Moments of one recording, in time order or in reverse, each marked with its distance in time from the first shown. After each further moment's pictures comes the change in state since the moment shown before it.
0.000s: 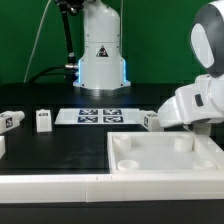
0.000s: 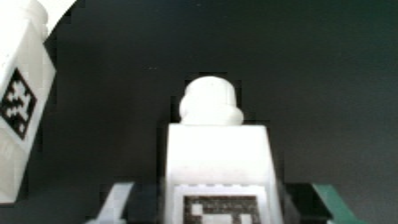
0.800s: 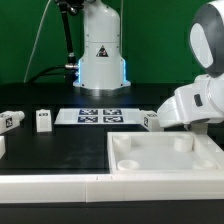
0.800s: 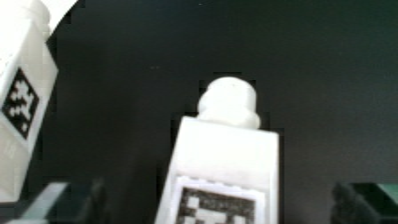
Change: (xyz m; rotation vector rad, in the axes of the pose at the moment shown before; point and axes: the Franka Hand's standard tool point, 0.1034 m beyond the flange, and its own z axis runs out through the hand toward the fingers) arm 0.000 0.001 0.000 0.001 0.001 0.001
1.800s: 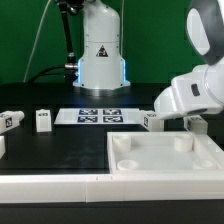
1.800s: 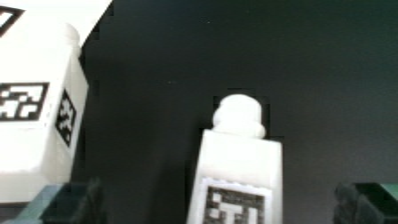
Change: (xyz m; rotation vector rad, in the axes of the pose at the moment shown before) arm -0.011 0.006 -0.018 0.013 -0.014 -0.001
